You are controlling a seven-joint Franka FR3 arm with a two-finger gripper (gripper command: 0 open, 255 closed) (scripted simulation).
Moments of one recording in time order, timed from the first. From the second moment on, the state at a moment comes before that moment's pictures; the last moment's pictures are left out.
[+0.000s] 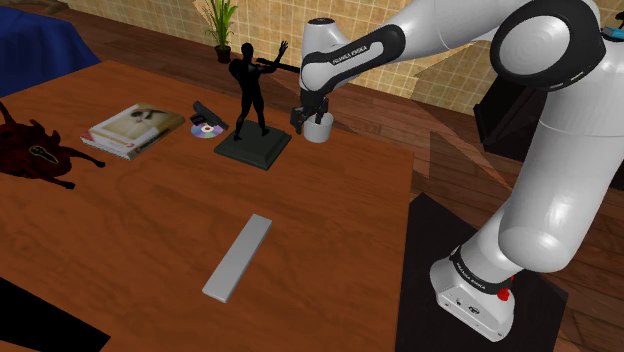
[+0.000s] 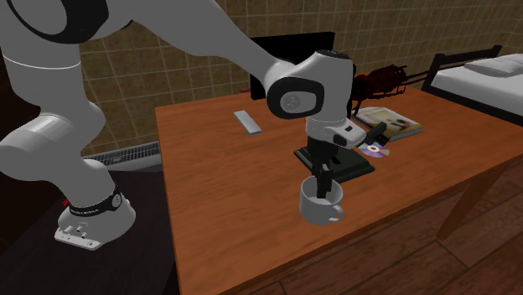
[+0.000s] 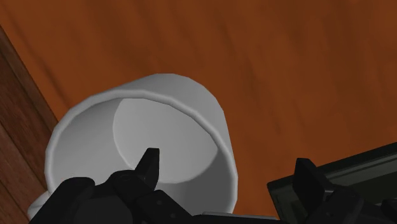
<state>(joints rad) 0.04 0.35 0.02 -1.87 -0.07 2.25 0.09</state>
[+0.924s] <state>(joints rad) 0.04 0.35 0.02 -1.87 -0.07 2.26 0.09</state>
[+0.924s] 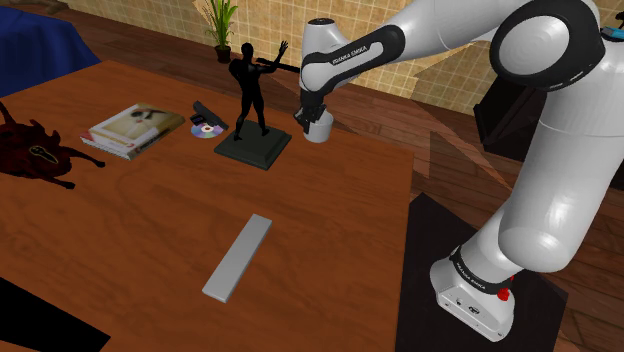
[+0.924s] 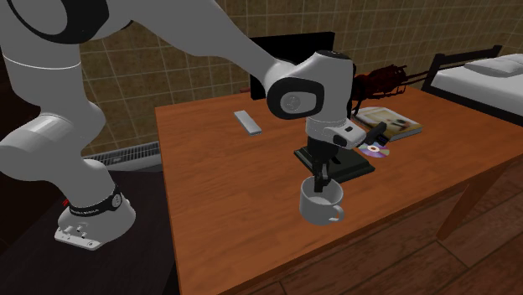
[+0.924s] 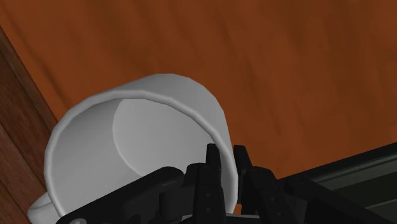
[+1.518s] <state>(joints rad) 0.04 0.30 0.02 -1.83 -0.07 2.18 0.08</state>
